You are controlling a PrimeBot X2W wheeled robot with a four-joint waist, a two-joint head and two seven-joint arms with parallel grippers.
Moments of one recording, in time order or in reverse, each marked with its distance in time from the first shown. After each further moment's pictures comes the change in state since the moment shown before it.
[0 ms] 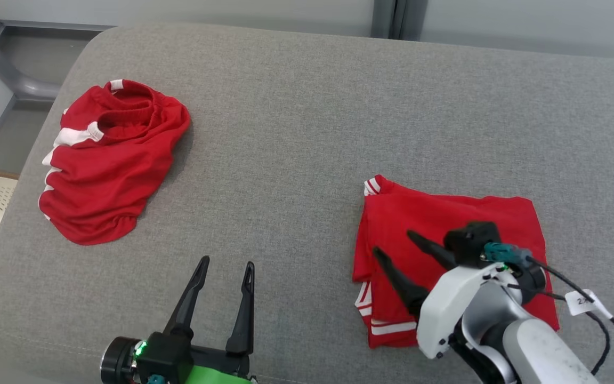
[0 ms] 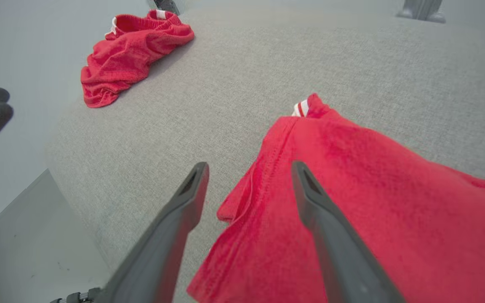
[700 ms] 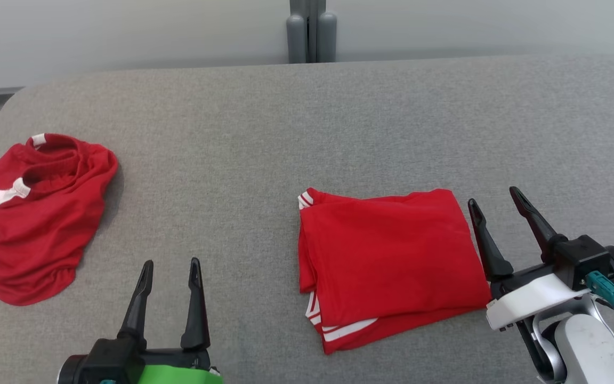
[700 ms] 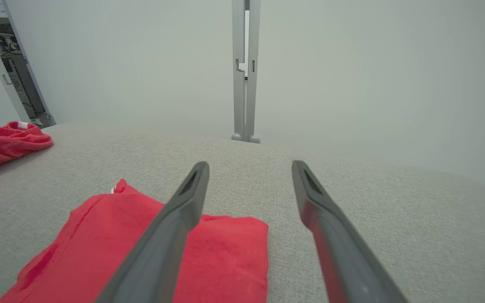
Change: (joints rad) left arm 0.029 0.000 0.122 -0.026 -0.055 0.055 0.000; right arm -0.003 -0.090 -0.184 0.197 -0.114 0.000 -0.621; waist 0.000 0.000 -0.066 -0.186
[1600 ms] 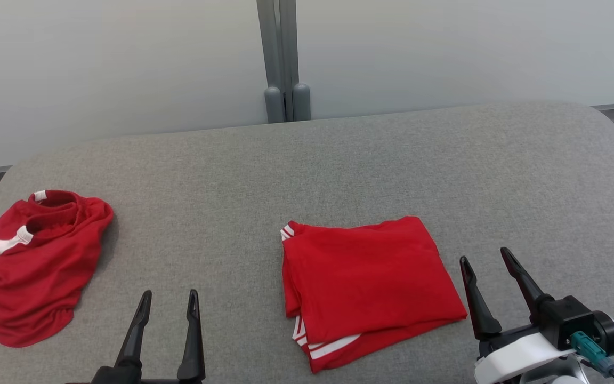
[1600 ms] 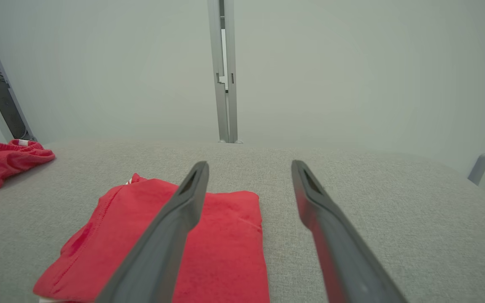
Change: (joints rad) left arm 0.096 0.000 0.043 -0.007 0.064 -0.053 -0.001; right arm 0.200 0.123 -0.059 -0.054 -0.084 0.000 -0.004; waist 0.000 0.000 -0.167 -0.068
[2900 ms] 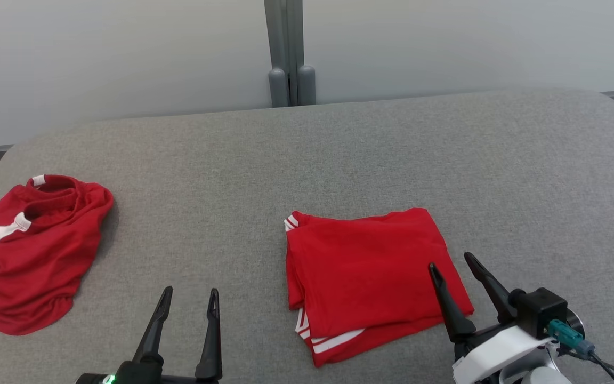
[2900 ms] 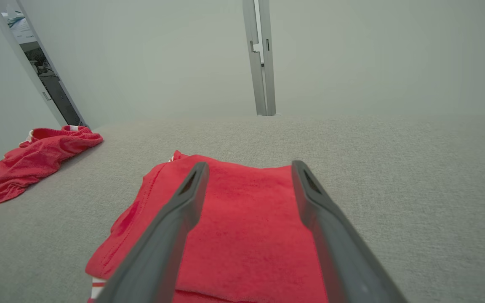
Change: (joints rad) left arm -0.016 0.000 -0.046 0.016 0.044 -0.005 0.000; right arm -0.062 -0.056 0.151 0.084 0.159 0.000 0.000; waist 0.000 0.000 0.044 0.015
